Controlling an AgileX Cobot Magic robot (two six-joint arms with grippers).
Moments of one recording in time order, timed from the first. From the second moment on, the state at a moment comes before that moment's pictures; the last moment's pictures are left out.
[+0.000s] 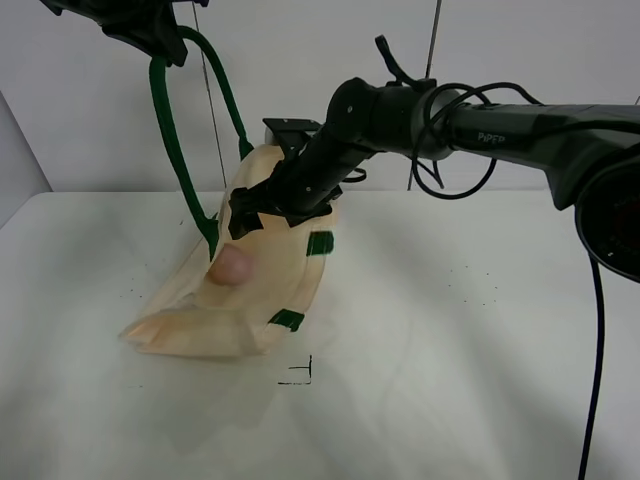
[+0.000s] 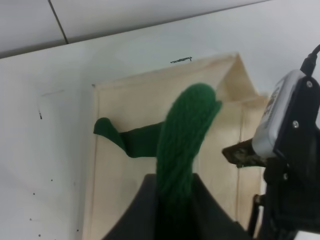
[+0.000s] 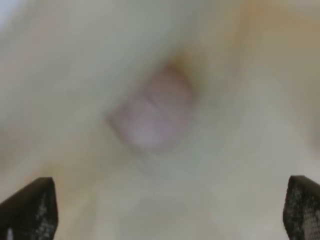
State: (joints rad) left arm -0.32 1.80 -2.10 0.00 1.17 -0.10; right arm 0.57 2.21 -1.87 0.44 0.79 -0.25
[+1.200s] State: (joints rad) left arm -0.32 1.80 -2.10 0.00 1.17 -0.10; right arm 0.07 2.17 -2.05 0.01 1.21 0.00
